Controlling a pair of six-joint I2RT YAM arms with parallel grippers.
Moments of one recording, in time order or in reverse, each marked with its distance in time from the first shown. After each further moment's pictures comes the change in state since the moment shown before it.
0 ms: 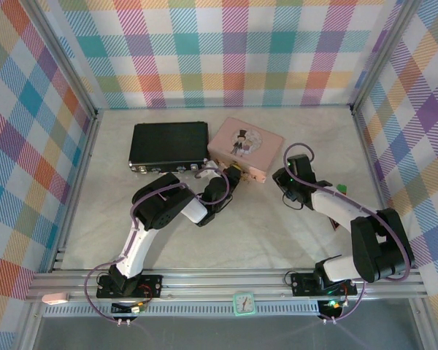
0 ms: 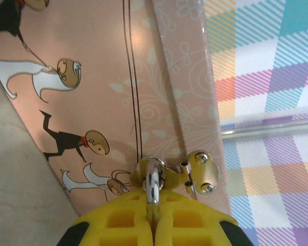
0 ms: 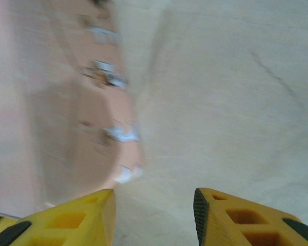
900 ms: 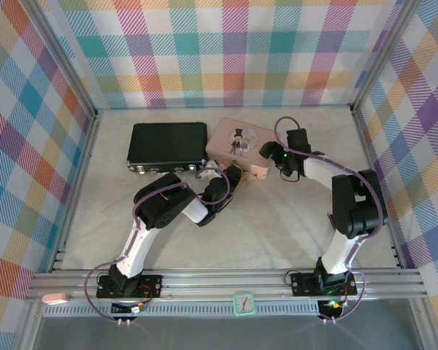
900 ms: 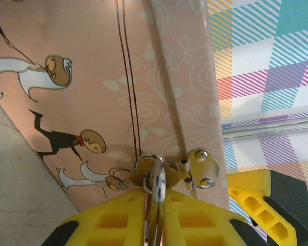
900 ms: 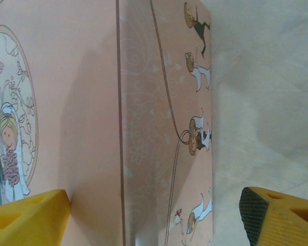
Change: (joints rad) left arm 0.000 0.014 0.006 0.023 0.017 0.000; right arm -0.092 0.378 0.392 0.016 -0.261 -0.320
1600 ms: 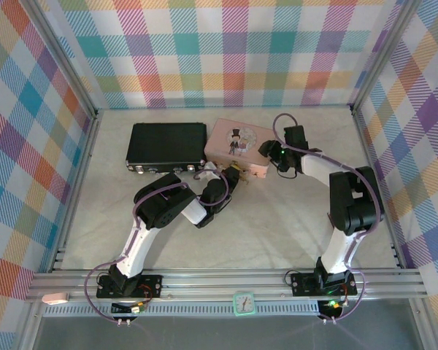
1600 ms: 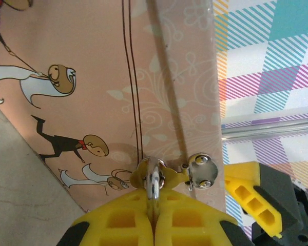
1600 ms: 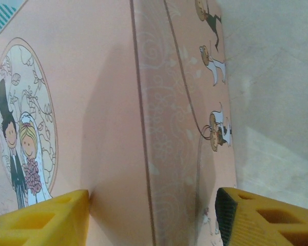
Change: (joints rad) left arm 0.005 0.004 -0.036 0.053 0.003 -0.019; right arm -0.002 0.019 0.014 0.020 -0.018 0.056
